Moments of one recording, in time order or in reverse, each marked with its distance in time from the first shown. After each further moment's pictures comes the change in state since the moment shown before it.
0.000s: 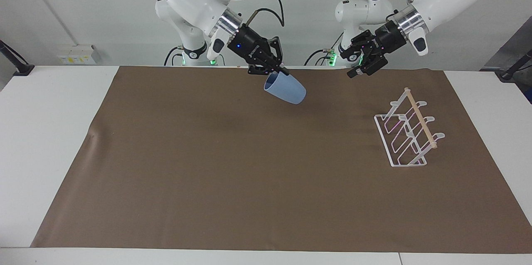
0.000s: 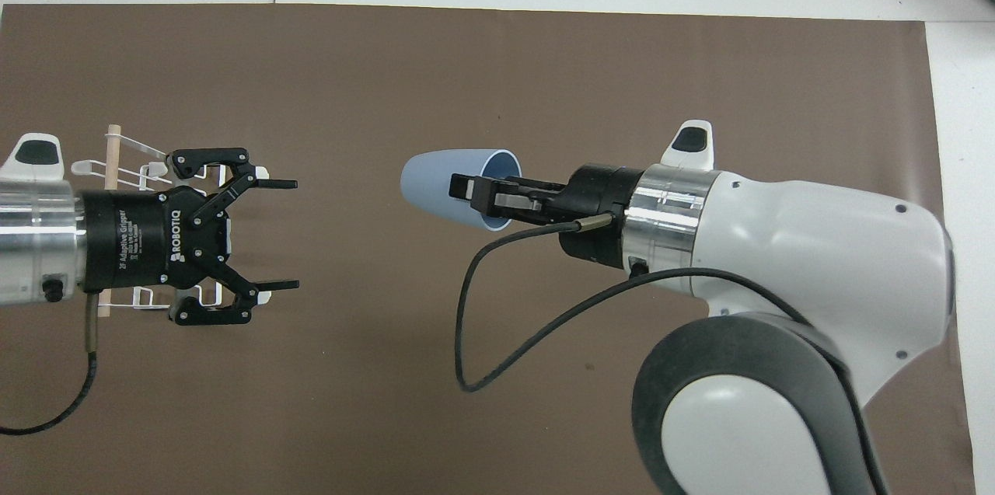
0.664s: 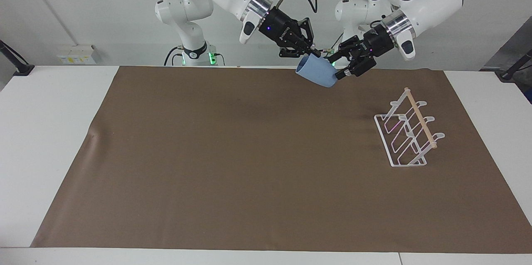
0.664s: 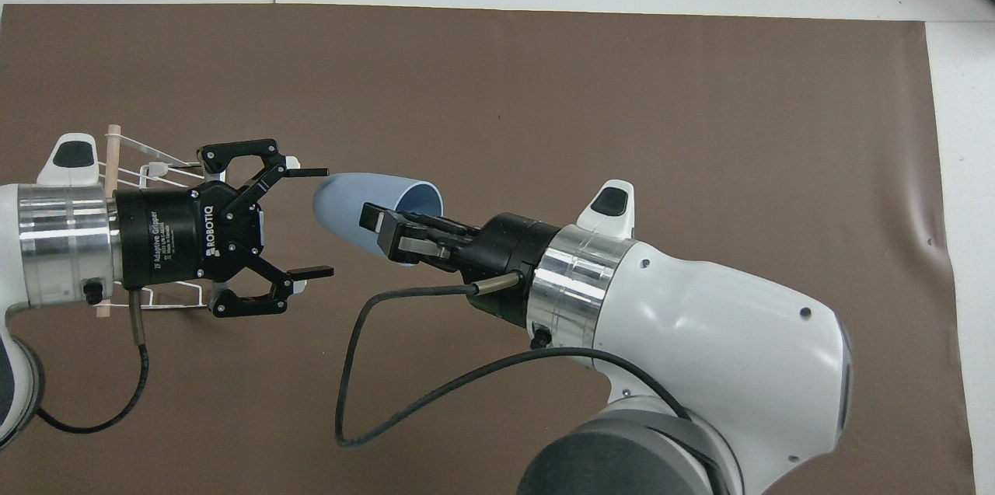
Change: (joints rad) left arm -0.036 0.004 0.004 -0.036 -0.150 0.077 0.128; right arm 0.149 0.000 0.001 -0.003 0.039 0.184 0.098
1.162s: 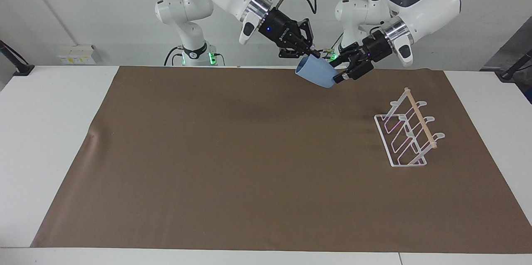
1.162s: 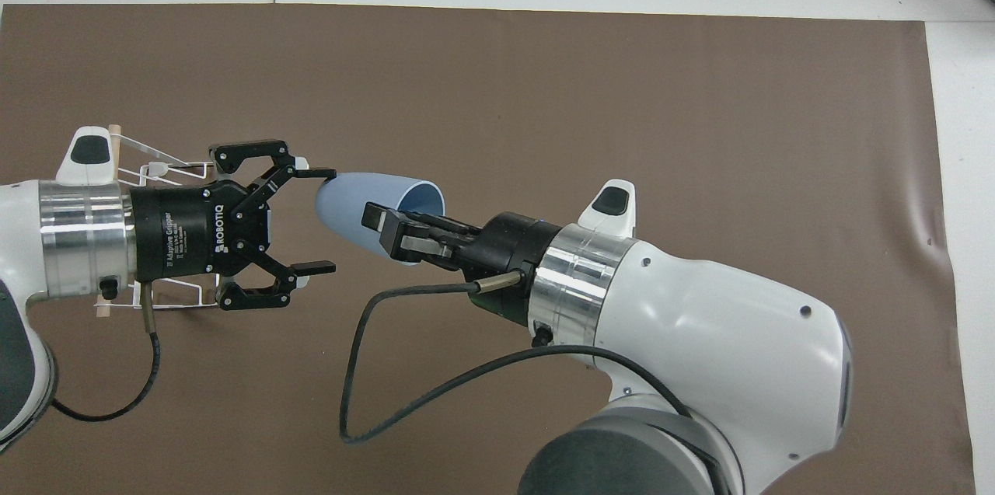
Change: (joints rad) left arm 0.000 0.028 -0.001 -0.008 -0.011 0.014 0.140; right arm 0.000 0.000 -0.002 -0.003 0.000 0.000 0.000
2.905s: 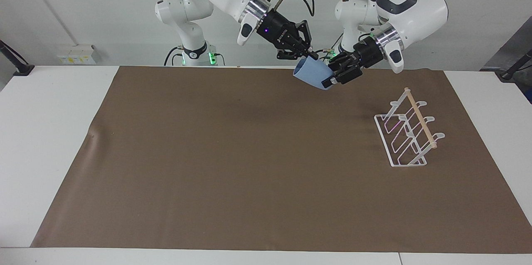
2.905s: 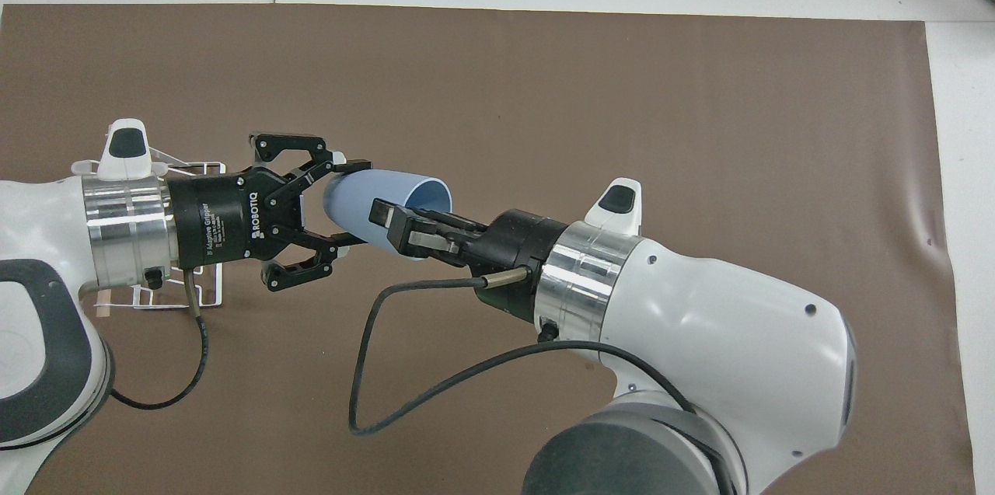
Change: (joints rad) left arm -0.062 0.033 -0.002 -0.004 -0.093 0.113 0.093; right arm 0.000 -0.002 -0.007 -0.008 0.000 0.005 0.000
